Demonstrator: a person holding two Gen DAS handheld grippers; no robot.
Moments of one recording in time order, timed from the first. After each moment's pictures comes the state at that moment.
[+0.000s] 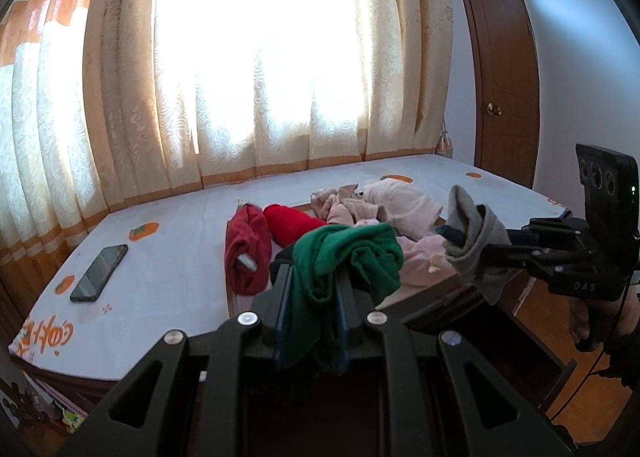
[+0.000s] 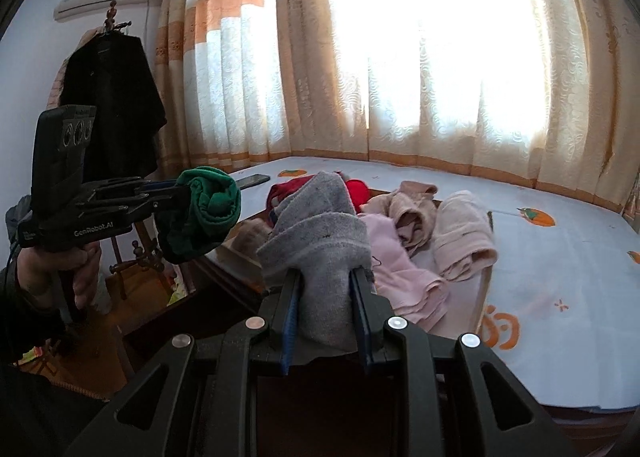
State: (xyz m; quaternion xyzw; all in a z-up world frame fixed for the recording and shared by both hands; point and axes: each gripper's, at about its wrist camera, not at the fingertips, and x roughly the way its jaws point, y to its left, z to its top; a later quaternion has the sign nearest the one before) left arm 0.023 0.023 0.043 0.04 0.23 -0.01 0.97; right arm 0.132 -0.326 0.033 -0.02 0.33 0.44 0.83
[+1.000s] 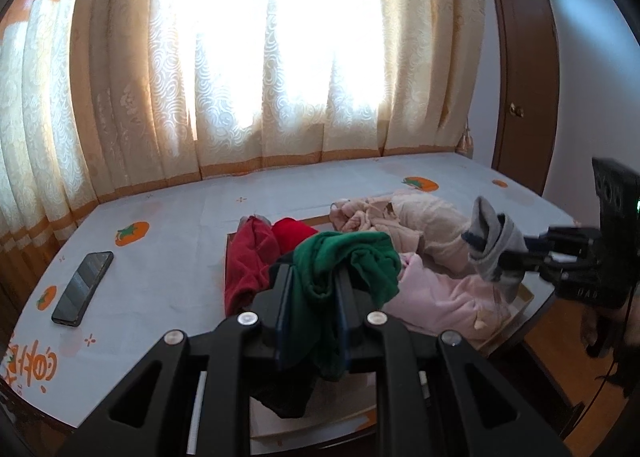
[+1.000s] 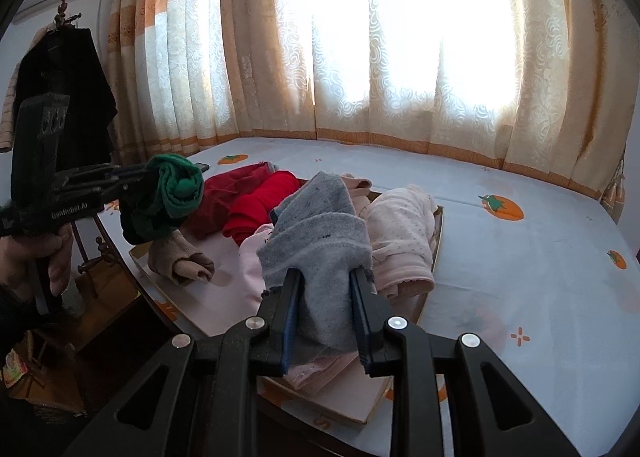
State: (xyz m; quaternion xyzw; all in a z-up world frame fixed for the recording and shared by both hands) left arm 0.107 0.049 0.054 0.00 0.26 0.00 0.96; right arm 0.210 -0.315 0.016 -0.05 0.39 0.38 0.84
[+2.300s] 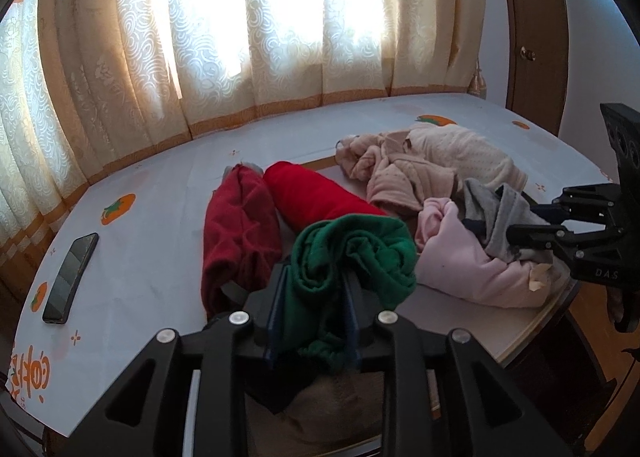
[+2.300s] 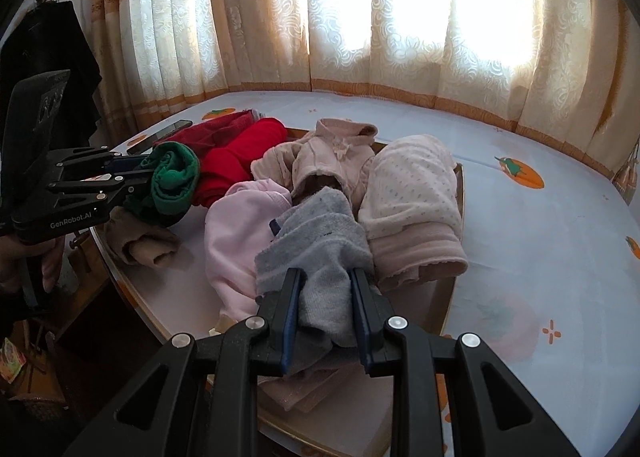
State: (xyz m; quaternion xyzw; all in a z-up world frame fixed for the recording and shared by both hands) left arm 0.151 0.037 0.004 0.05 0.35 0.01 0.93; right arm 0.233 -0.281 -0.026 -0.08 0.45 0.37 0.81
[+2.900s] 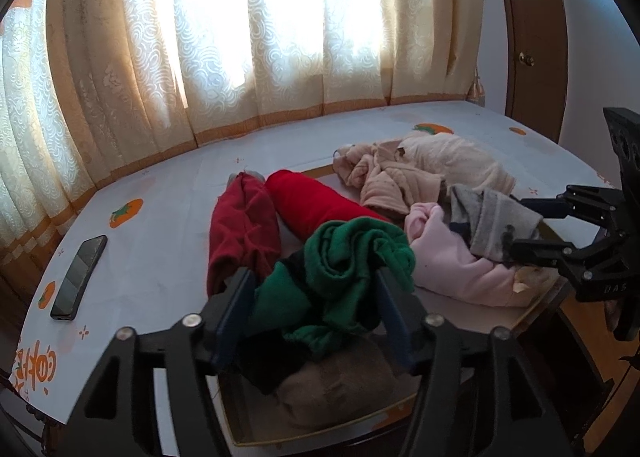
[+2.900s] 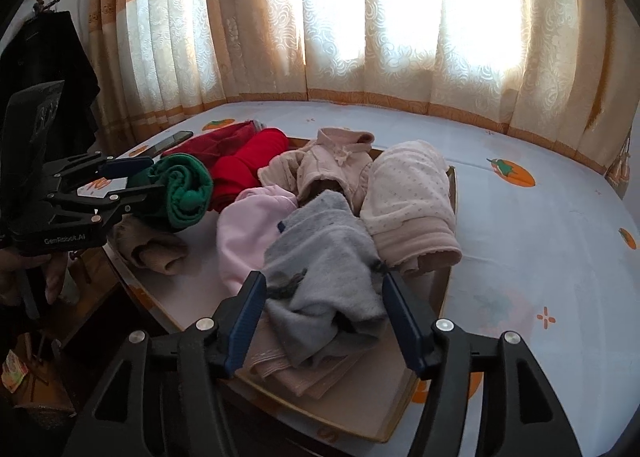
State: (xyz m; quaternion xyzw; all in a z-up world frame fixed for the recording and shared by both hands) left arm 0.133 0.031 0.015 0.06 0.33 0.02 0.94; right arm 0.219 -0.288 -0.014 -0.07 0.44 0.36 0.82
